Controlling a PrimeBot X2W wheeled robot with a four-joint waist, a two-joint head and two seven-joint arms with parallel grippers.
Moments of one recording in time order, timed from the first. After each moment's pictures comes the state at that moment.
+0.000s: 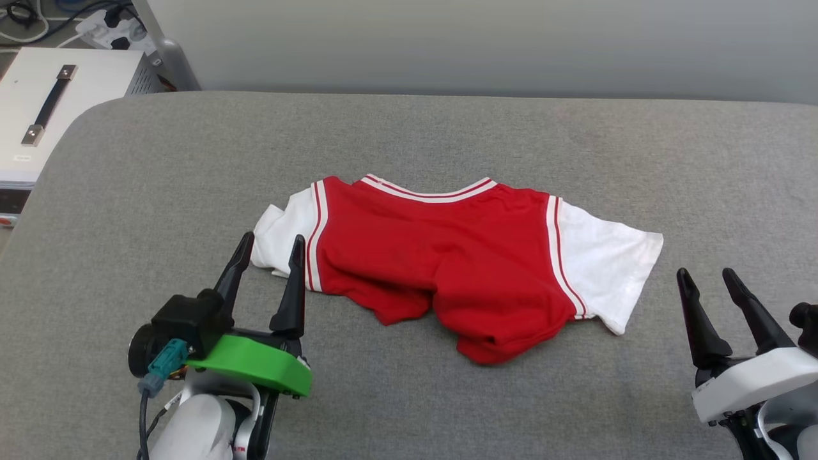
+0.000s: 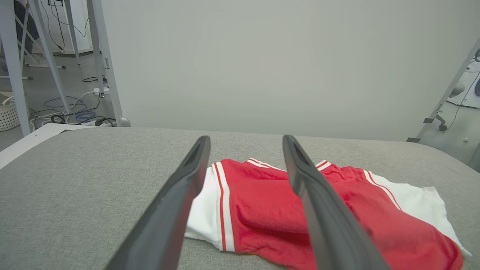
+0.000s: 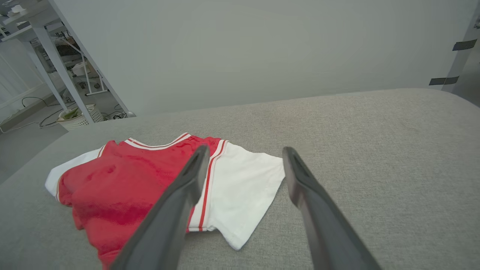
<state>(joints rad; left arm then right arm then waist) -0.15 0.25 -0.28 0.08 -0.43 0.03 -0.26 0.02 -0.22 -0.03 -0.09 0.43 0.13 0.03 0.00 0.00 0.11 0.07</state>
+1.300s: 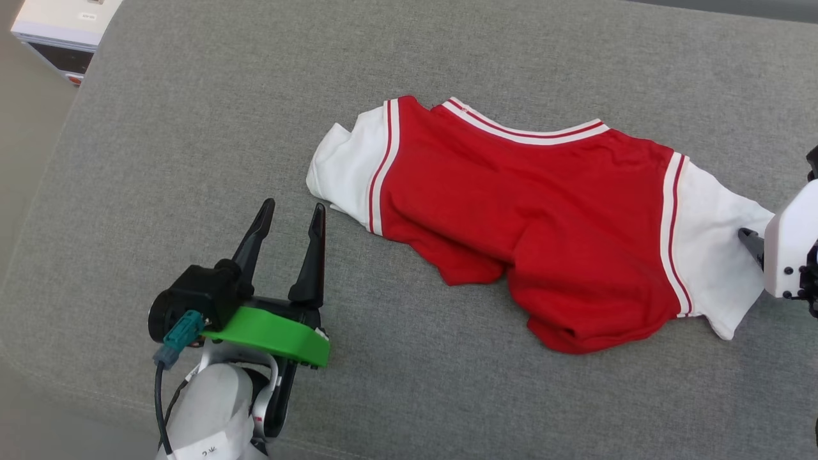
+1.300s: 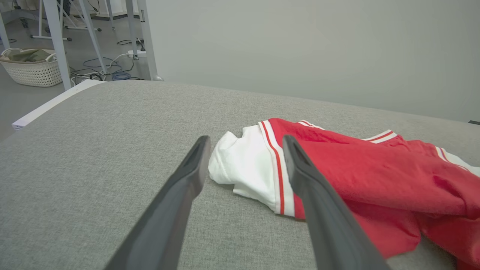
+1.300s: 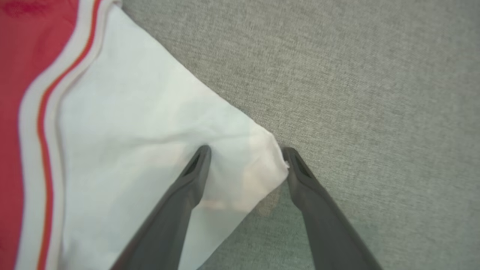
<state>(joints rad) -0.23 0.12 -0.19 0.13 -0.32 -0.09 -0.26 -0.48 -0.44 0.02 0.26 0.31 0.13 0.89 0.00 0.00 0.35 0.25</state>
